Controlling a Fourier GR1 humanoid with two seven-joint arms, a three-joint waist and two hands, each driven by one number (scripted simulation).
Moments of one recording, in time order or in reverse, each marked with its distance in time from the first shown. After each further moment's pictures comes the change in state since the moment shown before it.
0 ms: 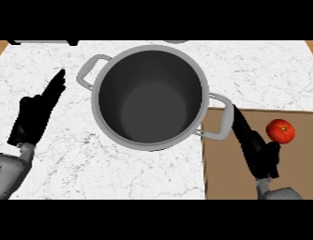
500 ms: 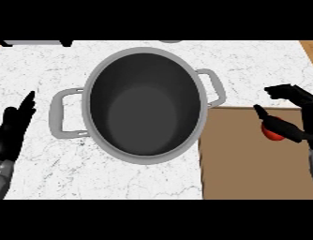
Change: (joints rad) left arm 0.147 0.035 0.092 0.084 -0.029 0.069 0.029; right arm -0.145 -0.235 -0.194 -0.019 0.164 -0.090 -0.049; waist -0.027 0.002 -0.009
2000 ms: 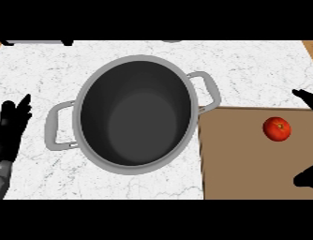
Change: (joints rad) left arm 0.017 -0.038 0.064 -0.032 -0.050 -0.010 0.134; right arm 0.014 -0.347 0.116 -0.535 0.189 0.561 0.926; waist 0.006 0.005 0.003
